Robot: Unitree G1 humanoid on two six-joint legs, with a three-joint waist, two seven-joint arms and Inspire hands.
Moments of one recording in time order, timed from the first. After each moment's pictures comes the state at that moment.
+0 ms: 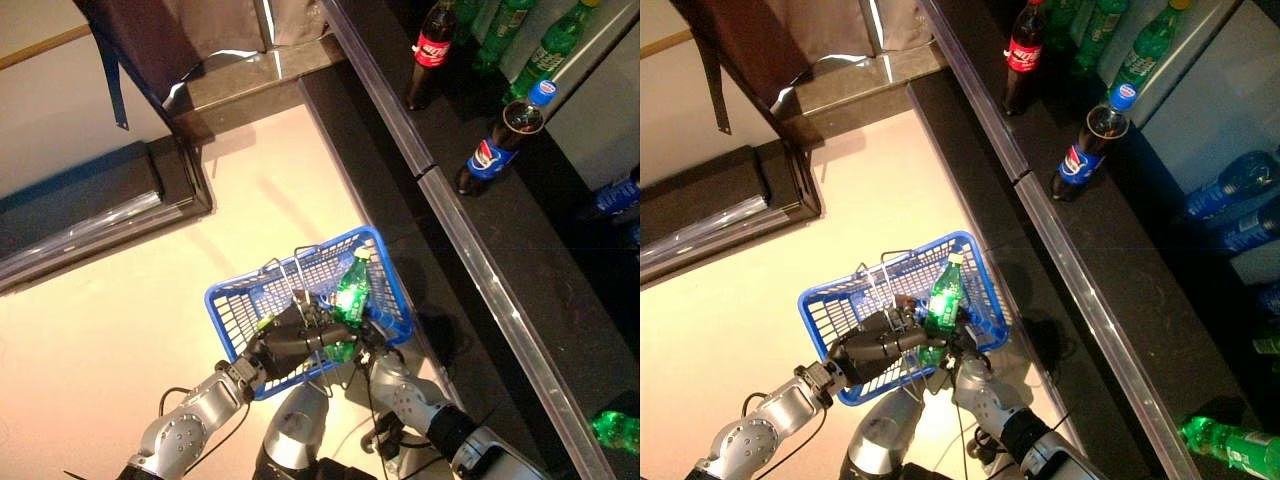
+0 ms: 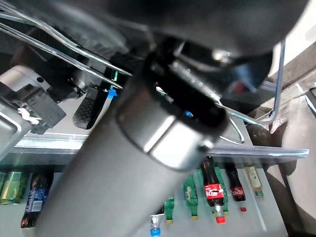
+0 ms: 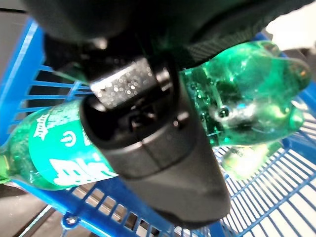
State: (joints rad) left arm 0.07 0.53 -0.28 -0.09 -1.19 0.29 -0.28; right arm -0.35 -0.15 0.66 0.54 0.95 0.12 -0.39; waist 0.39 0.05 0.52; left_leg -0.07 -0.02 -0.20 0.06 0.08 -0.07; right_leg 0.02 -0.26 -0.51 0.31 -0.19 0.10
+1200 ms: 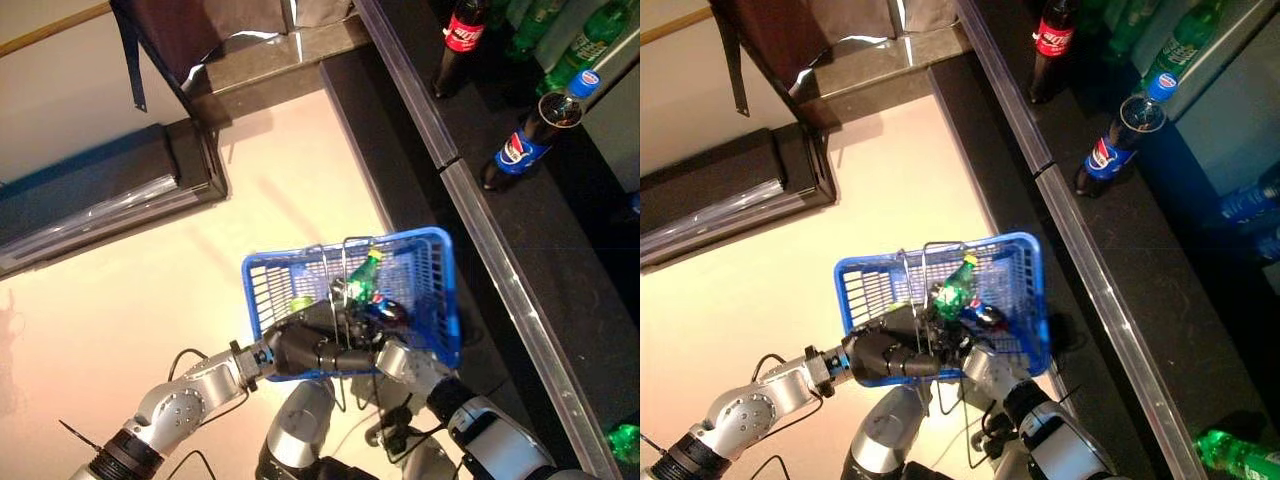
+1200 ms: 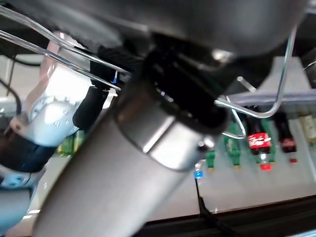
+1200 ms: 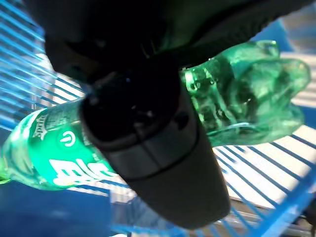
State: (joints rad) left arm -0.10 0.67 -0.43 -0.15 -1.24 0.33 -0.52; right arm -0.51 -0.14 0.56 0.81 1.20 0.25 -0.14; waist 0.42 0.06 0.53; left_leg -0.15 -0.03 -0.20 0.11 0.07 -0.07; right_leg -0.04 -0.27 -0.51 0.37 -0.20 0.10
